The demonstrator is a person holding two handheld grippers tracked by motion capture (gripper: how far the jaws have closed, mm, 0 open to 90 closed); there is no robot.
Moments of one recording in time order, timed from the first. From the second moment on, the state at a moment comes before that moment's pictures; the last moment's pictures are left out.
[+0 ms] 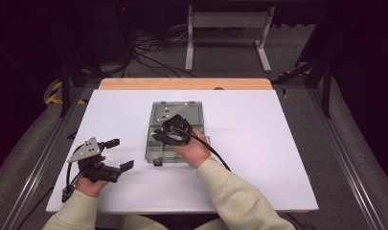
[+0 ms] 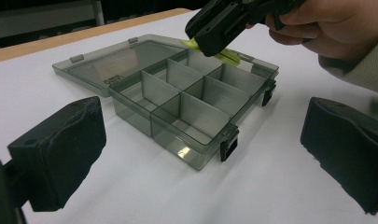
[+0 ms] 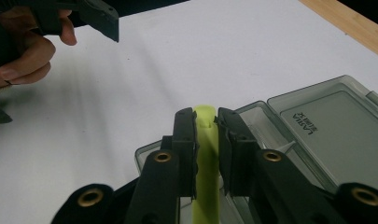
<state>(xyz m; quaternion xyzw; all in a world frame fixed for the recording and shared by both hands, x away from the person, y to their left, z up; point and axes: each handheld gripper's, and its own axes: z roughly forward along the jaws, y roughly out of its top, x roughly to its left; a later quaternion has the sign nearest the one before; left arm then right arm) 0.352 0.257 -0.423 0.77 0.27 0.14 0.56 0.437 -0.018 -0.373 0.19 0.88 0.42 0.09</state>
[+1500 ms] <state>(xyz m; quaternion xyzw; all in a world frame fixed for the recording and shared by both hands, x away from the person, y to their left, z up) 0.353 0.257 -0.424 0.77 0.27 0.14 0.56 0.441 0.010 -0.406 0.19 0.88 0.43 0.07</state>
